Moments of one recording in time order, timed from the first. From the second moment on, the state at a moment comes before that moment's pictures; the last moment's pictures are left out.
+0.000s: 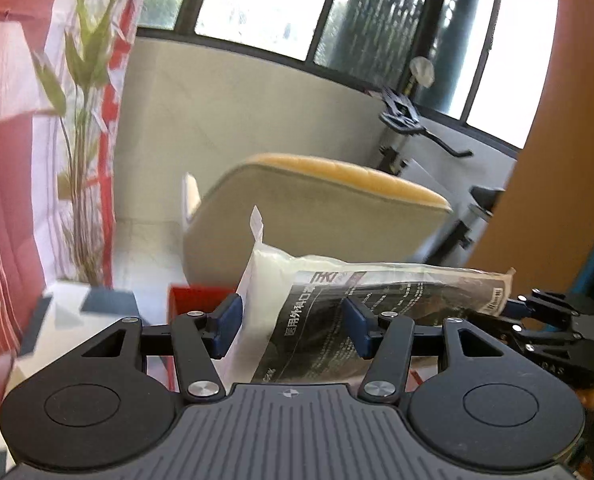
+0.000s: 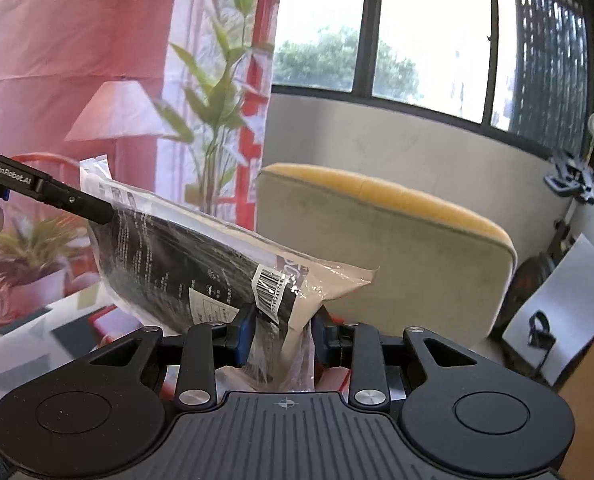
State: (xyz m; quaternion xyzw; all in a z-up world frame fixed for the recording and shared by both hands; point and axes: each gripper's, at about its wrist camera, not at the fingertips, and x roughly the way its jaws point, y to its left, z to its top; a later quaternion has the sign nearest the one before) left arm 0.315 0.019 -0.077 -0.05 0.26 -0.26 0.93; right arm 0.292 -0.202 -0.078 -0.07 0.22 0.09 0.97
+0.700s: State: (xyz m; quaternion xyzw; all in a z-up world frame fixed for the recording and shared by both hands) left arm 0.447 -0.008 -0.146 -0.03 0.28 -0.21 0.94; right arm 0.446 -0.181 -0.193 -0.22 0.18 0.06 0.96
